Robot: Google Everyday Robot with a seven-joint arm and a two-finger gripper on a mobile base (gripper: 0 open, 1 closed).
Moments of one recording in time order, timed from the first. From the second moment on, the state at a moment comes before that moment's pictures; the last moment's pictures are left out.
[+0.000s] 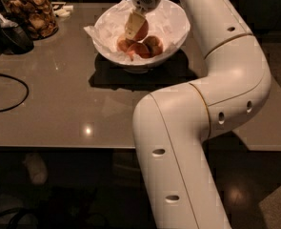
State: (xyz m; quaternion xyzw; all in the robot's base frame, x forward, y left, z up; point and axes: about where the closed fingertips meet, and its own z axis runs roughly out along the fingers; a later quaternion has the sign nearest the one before) arm 0.767 0.005 0.937 -0.61 0.76 0.06 0.24
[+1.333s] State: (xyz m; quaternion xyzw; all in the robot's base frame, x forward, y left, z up) arm 0.738 0.021 0.993 -0.58 0.78 0.02 0.23
